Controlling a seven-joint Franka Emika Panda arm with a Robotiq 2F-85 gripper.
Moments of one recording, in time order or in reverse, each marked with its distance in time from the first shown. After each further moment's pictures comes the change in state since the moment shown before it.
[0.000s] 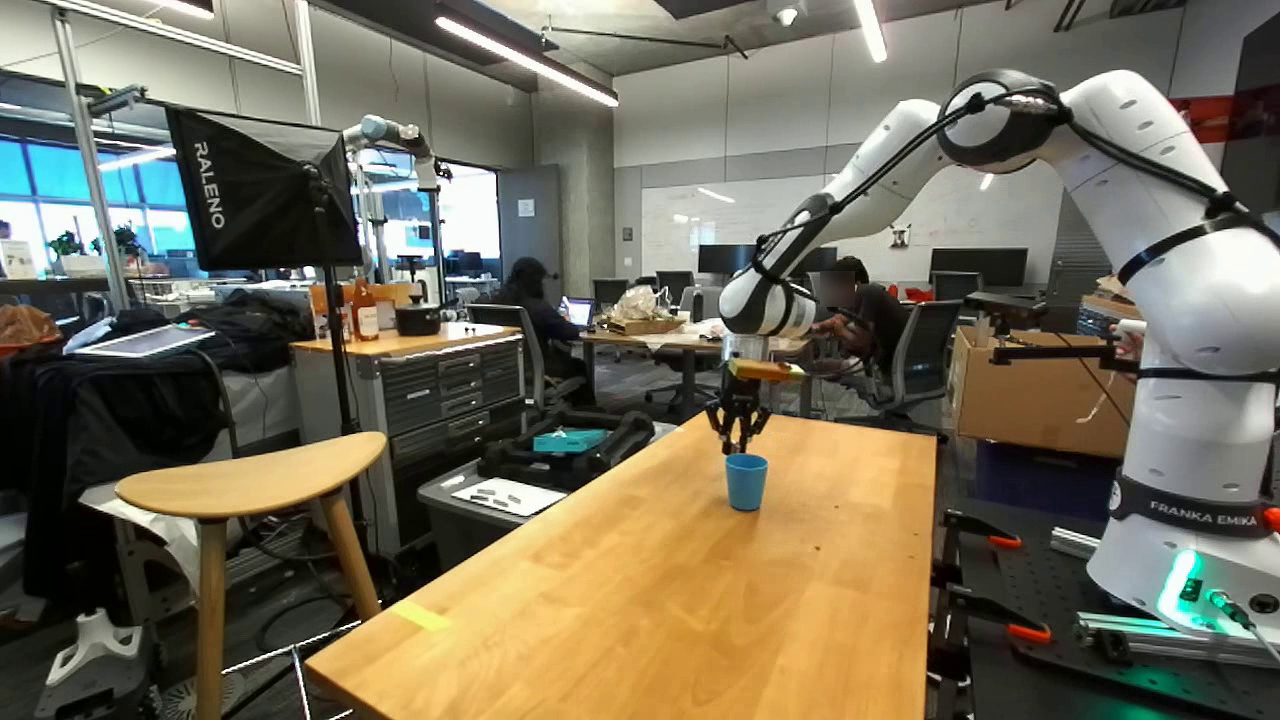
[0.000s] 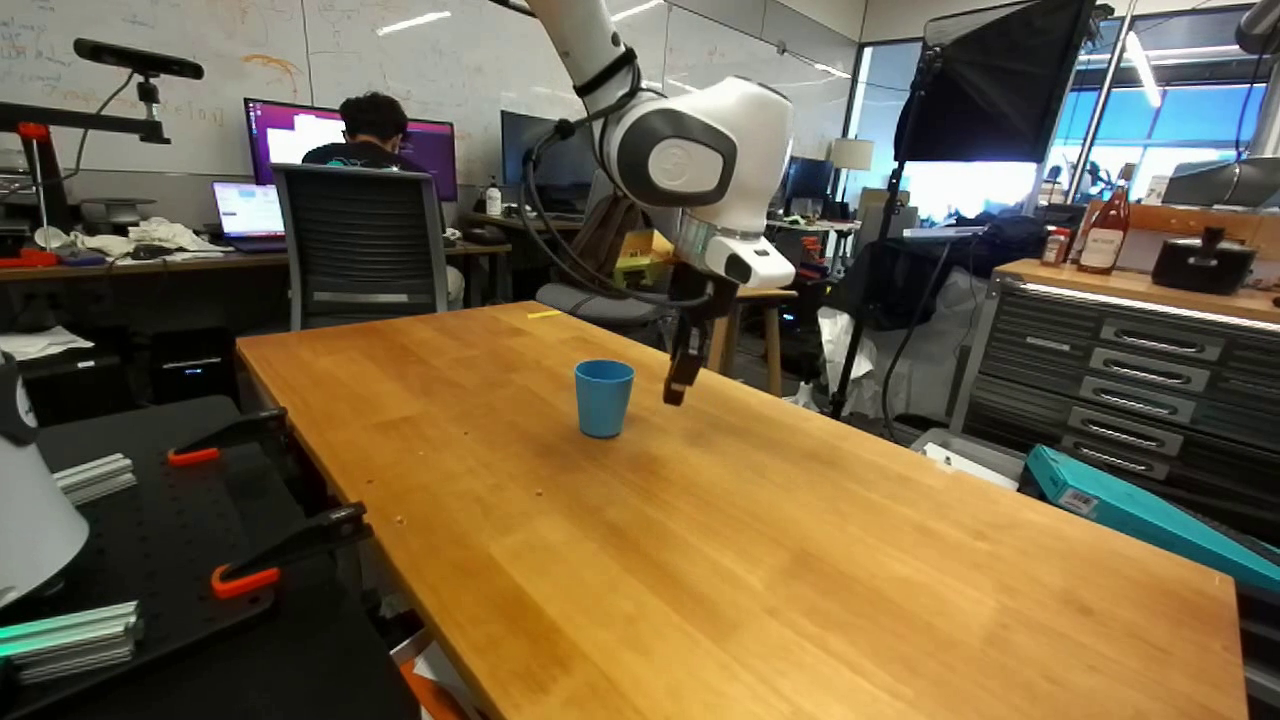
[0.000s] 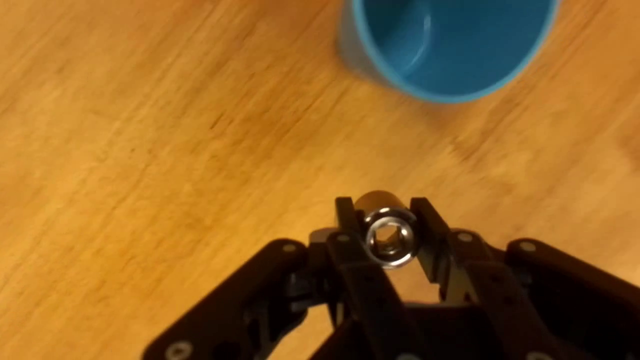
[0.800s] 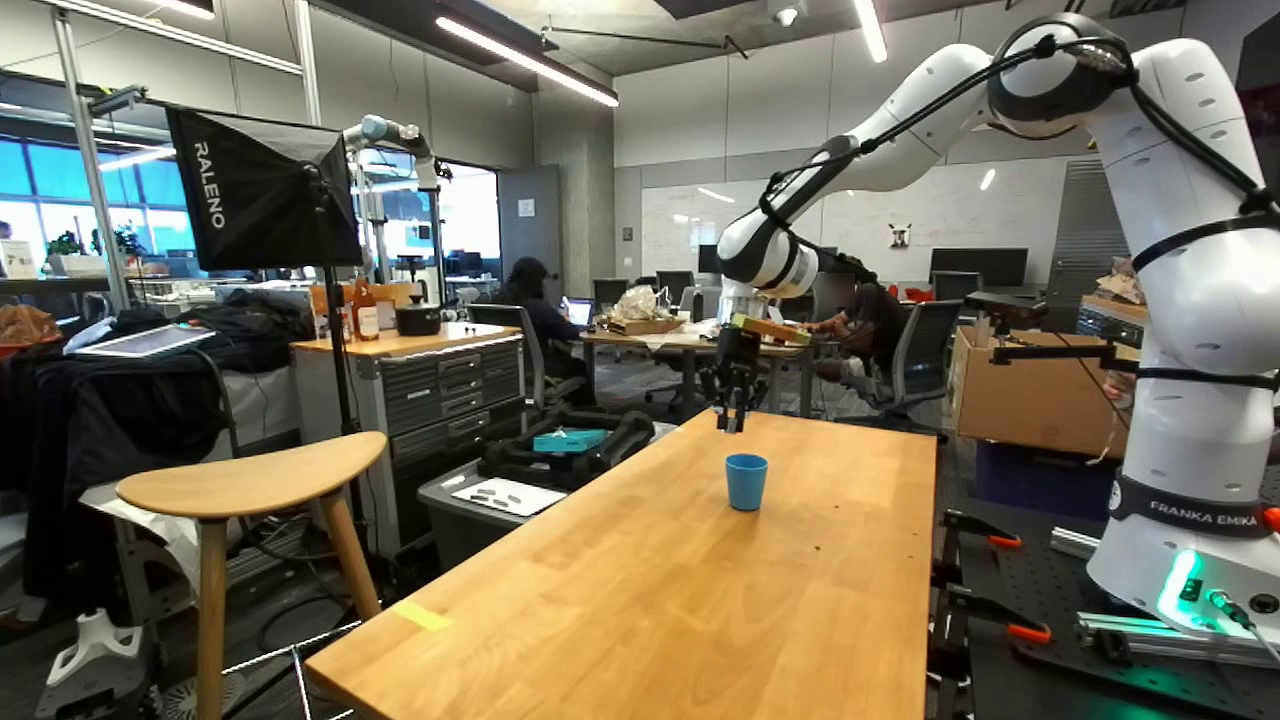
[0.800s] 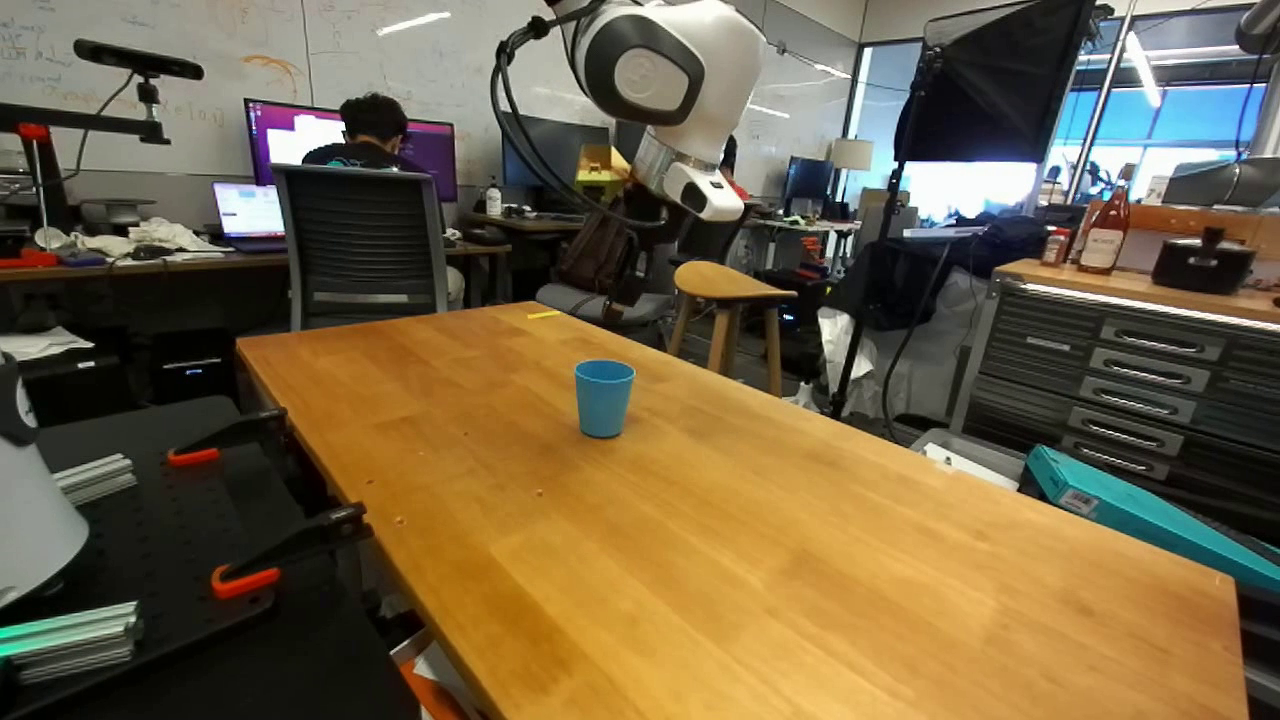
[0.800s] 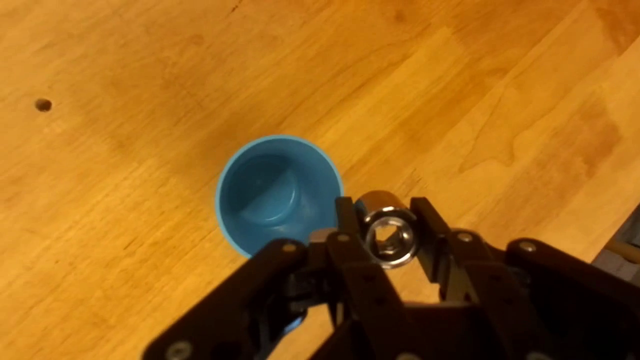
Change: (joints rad) arm 0.028 -0.181 0.047 -0.061 0.127 -0.234 -0.112
